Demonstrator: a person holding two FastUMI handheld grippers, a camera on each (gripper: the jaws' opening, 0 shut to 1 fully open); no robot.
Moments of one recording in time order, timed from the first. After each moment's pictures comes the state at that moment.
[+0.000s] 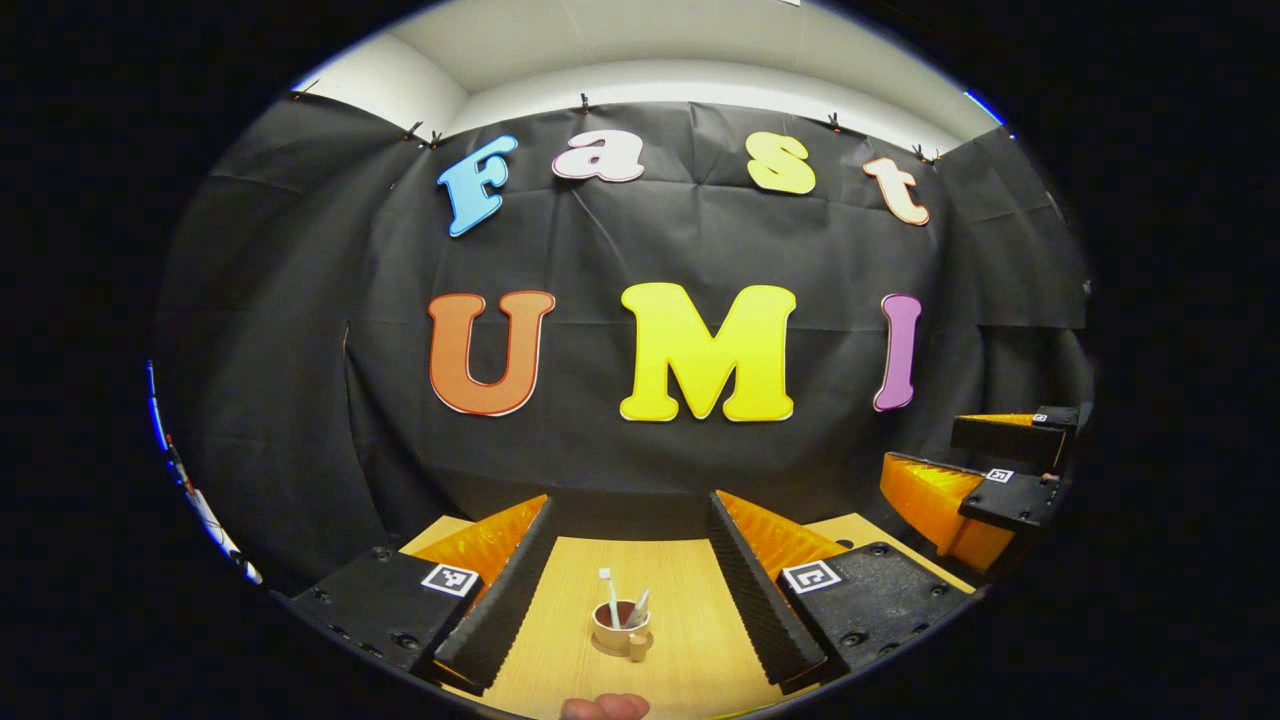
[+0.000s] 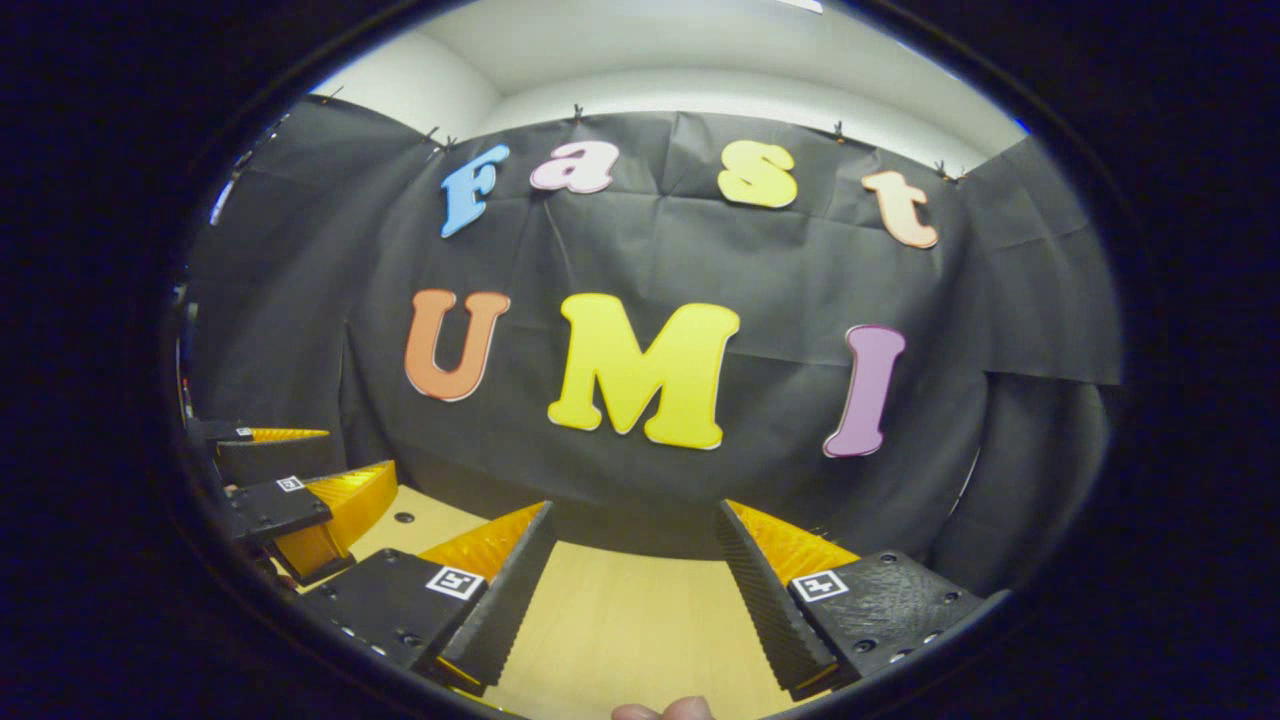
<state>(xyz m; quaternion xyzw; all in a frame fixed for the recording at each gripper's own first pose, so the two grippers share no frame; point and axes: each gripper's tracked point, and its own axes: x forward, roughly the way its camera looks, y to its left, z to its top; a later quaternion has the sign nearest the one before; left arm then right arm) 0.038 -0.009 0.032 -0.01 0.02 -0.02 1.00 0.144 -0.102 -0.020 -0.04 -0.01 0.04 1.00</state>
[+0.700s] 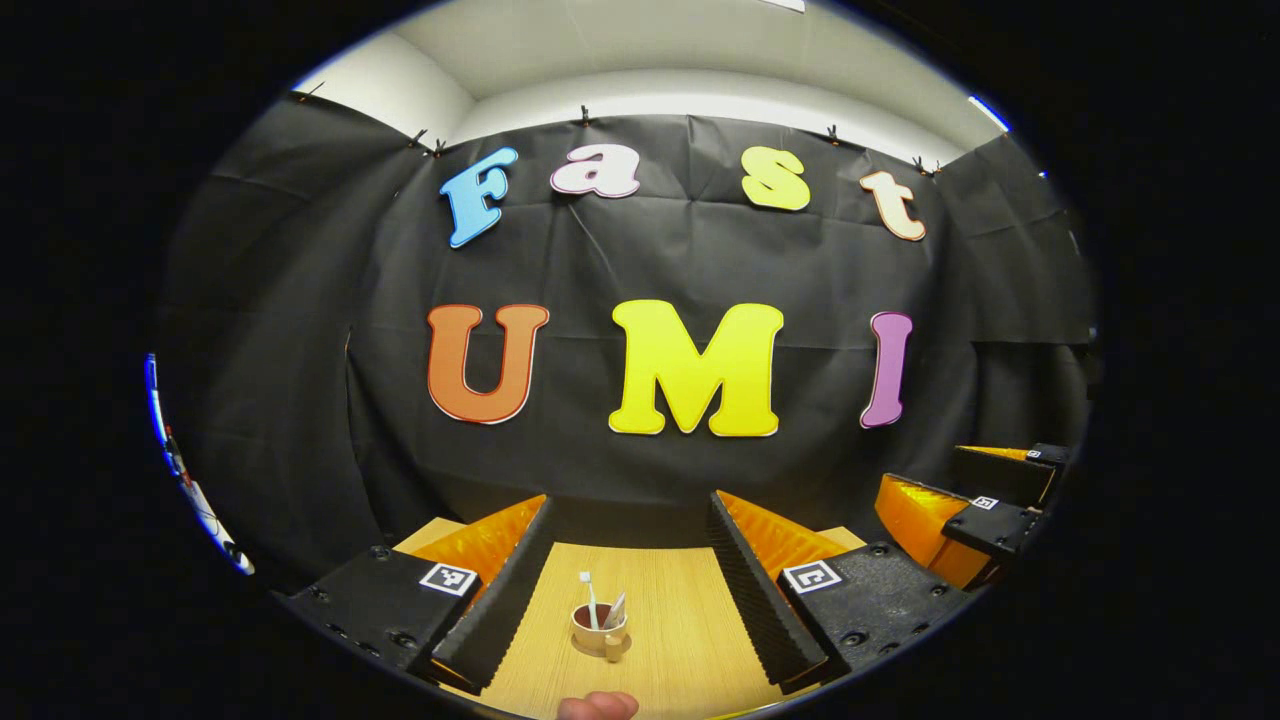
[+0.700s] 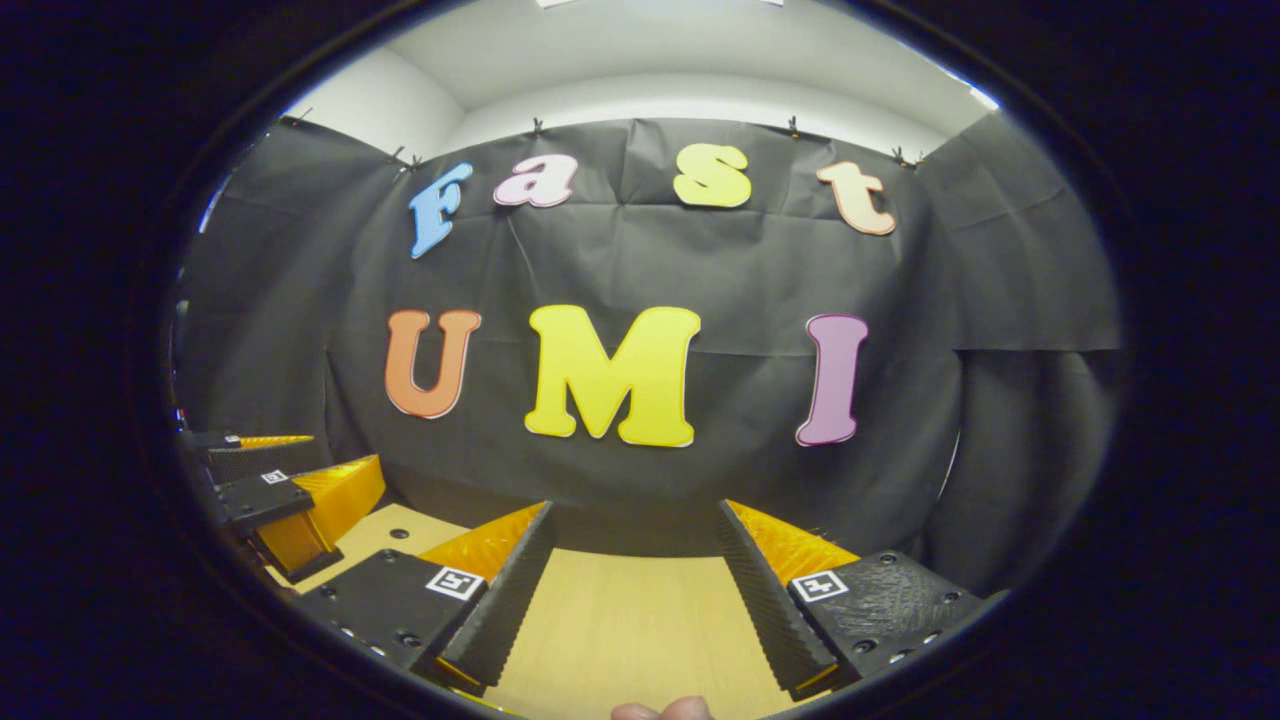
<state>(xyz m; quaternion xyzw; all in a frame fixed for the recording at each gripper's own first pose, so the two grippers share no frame) 0.028 -0.023 0.042 -0.01 0.01 -0.01 1.00 0.140 -0.125 -0.026 0.00 -0.01 0.03 1.00</state>
